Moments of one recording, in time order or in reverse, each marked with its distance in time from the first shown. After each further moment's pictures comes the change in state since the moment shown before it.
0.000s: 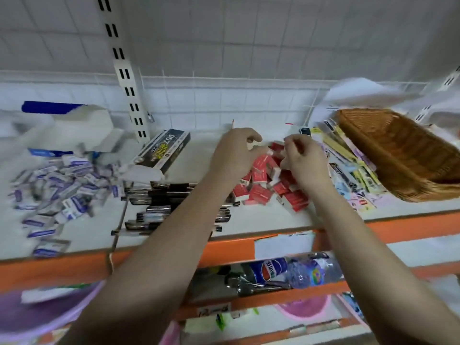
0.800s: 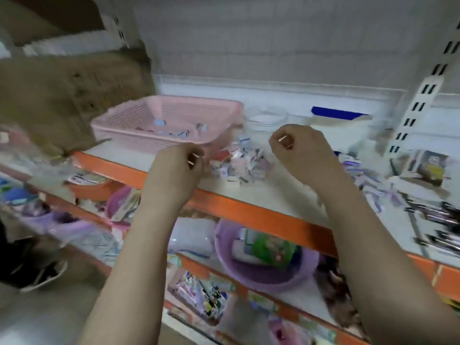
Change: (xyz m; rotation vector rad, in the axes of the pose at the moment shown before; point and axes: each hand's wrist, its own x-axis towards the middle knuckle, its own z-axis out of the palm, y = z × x) left_hand -0.249 -0.192 -0.412 0.559 0.541 -0.424; right_hand -0.180 -0.306 0.286 0.016 -0.536 -0.571
